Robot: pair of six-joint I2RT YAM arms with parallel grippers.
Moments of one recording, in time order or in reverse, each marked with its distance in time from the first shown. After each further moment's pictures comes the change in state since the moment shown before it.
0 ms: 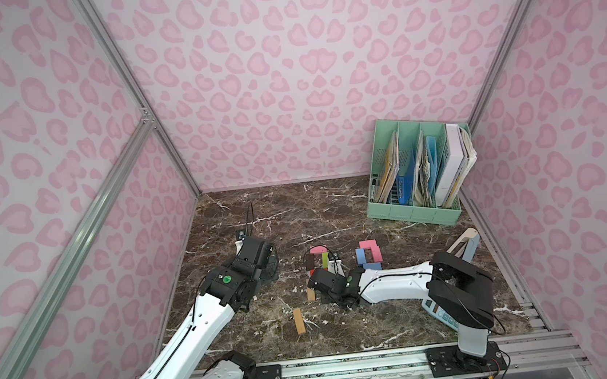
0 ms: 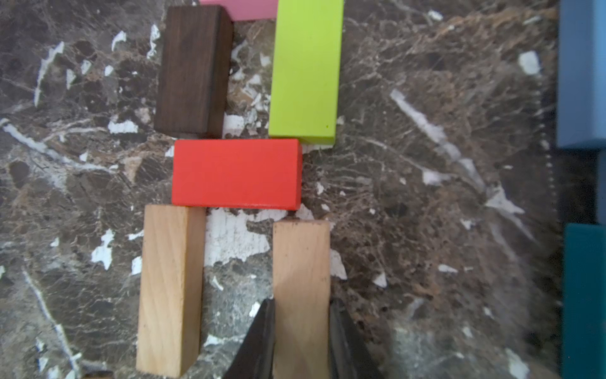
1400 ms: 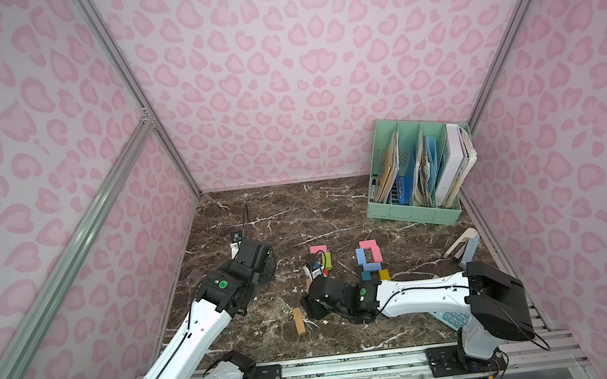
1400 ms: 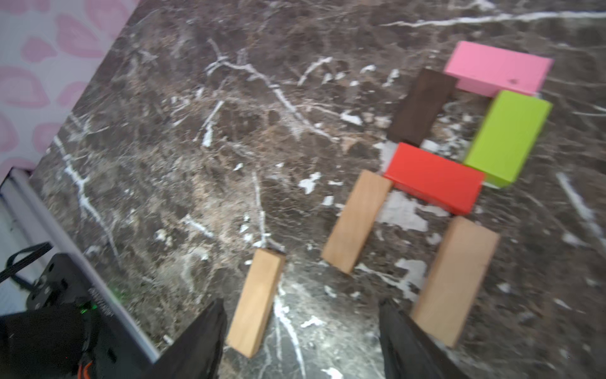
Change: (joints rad) left arm 0.000 -0.046 -0.011 -0.017 -0.061 -0.029; right arm 0.144 -0.168 -0.057 0.229 -0.130 -0.356
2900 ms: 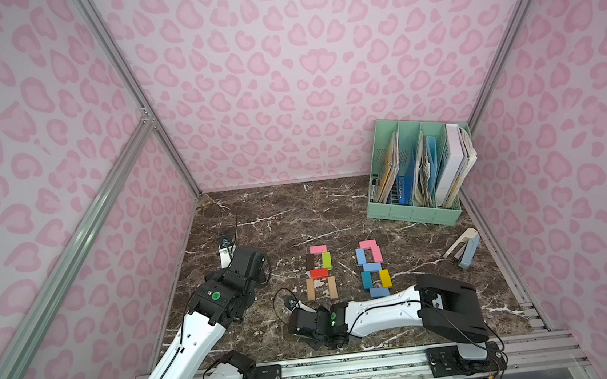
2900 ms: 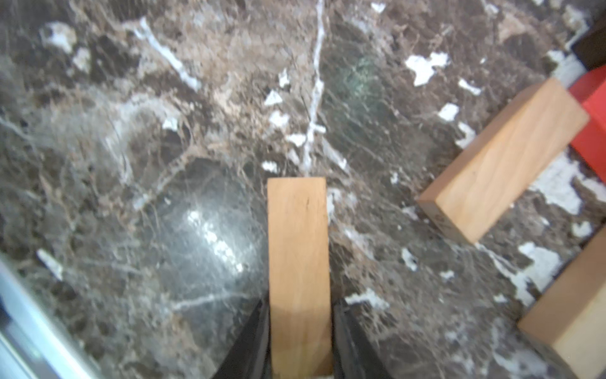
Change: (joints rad) left arm 0.004 -0.079 -0.039 -0.001 -0.137 -0.023; right arm 0.117 0.207 0.084 -0.190 0.036 -0.250
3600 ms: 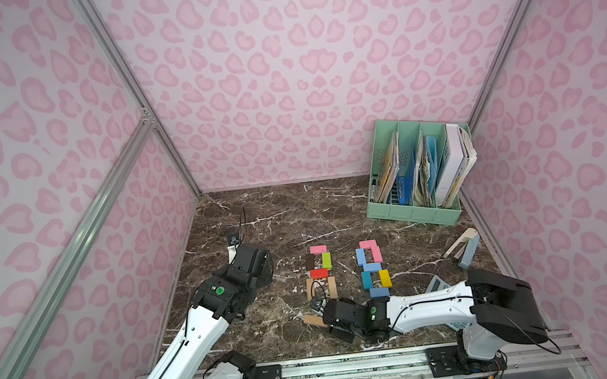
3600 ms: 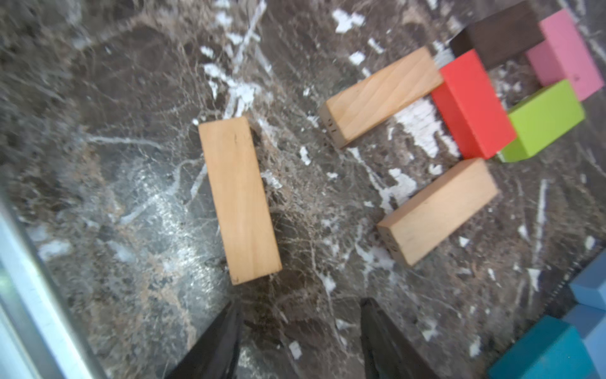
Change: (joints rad) left arm 0.000 0.046 0.009 0.022 0.175 0.058; right arm -0.068 -0.344 -0.324 0.106 0.015 -0.265
